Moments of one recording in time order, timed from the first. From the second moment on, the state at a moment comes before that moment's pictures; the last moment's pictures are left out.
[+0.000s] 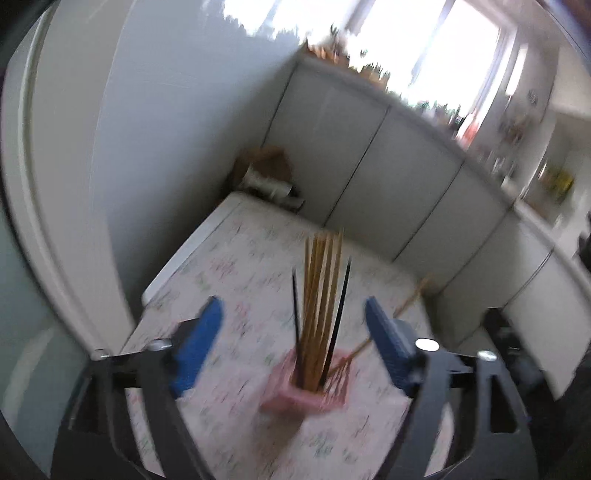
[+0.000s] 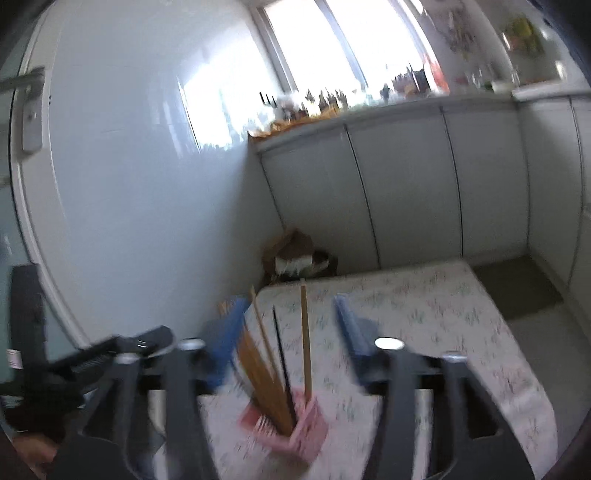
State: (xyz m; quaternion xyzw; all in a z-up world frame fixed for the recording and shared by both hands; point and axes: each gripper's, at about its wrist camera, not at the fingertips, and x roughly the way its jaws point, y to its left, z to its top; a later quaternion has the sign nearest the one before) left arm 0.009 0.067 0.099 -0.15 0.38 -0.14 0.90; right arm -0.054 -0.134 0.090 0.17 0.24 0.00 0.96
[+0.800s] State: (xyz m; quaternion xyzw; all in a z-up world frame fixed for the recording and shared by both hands) left arm -0.242 0.057 0.217 0.04 0.33 -0.13 0.94; right arm -0.283 -0.100 0.175 0.08 0.31 -0.02 0.95
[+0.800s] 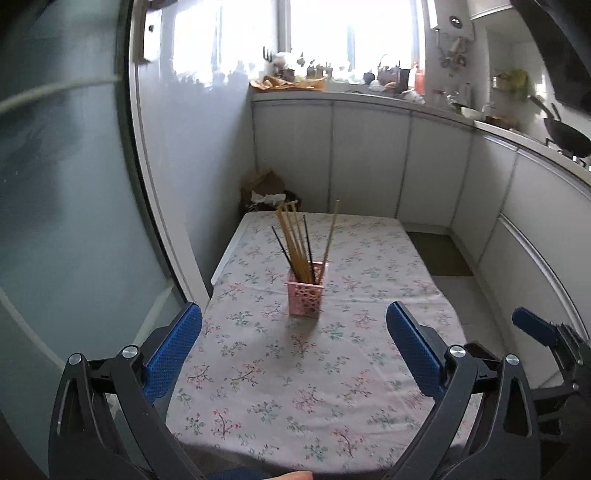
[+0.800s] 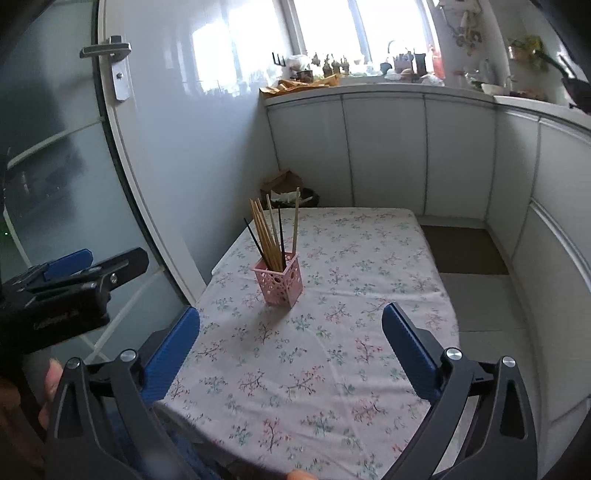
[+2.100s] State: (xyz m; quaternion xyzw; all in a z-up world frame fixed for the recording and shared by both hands) left arm -0.291 0.078 0.259 0.03 0.31 -0.16 0.94; right arm -0.327 -0.081 0.233 0.05 0.32 -0.07 0.94
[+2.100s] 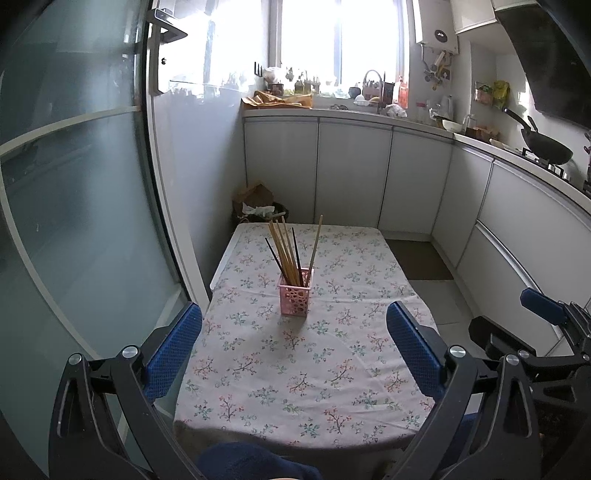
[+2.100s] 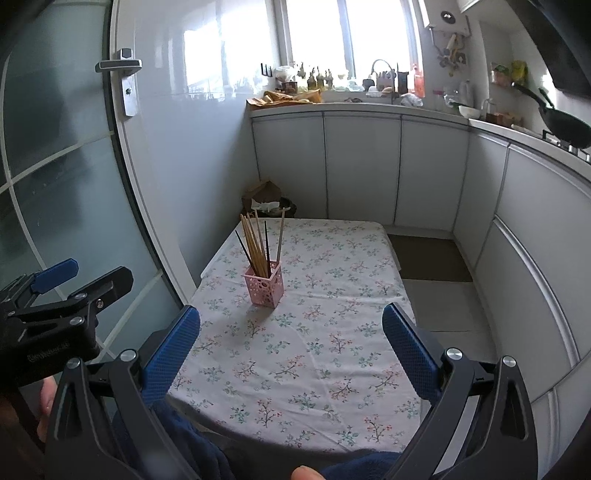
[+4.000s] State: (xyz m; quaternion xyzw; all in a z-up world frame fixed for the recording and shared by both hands) left arm -0.281 0.080 0.257 0.03 0.32 -0.17 0.93; right arm -0.324 -0.081 0.234 0.05 0.32 -0.07 0.94
